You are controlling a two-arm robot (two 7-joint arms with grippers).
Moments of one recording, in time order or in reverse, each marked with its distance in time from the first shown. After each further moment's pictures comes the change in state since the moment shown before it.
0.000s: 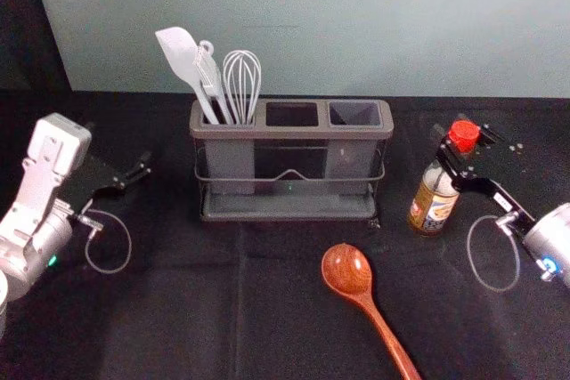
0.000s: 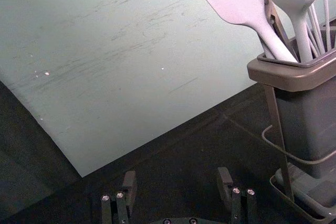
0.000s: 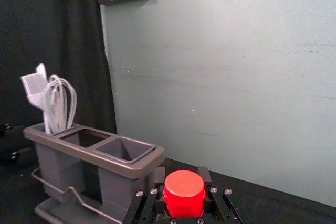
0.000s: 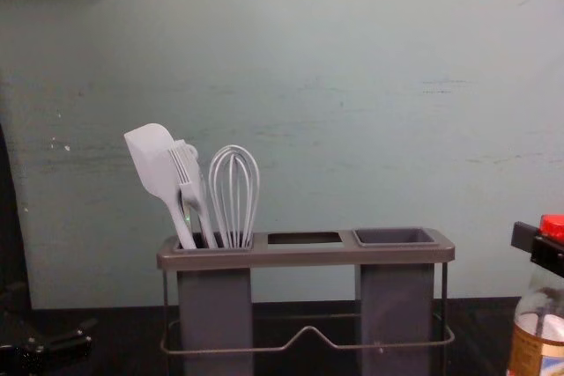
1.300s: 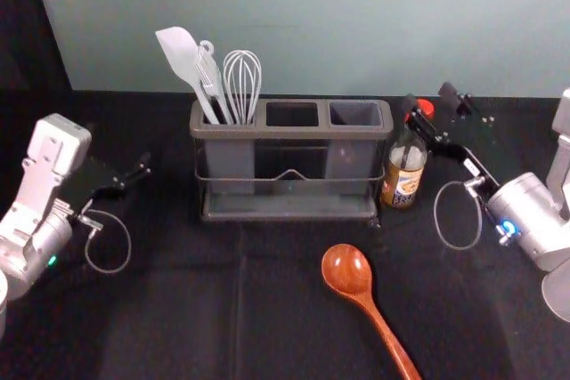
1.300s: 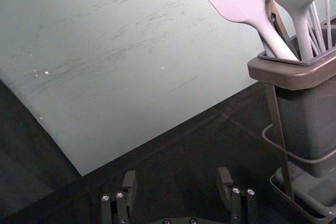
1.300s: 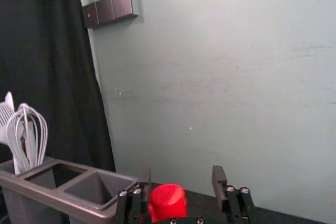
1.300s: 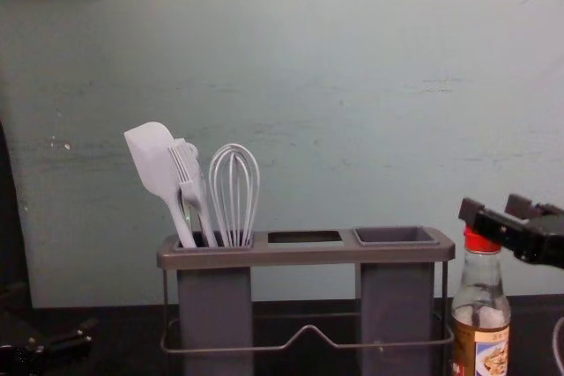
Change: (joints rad) left arm 0.000 0.000 0.000 0.000 0.000 0.000 0.000; right arm 0.189 -0.130 -0.030 0.258 0.025 -0.094 0.037
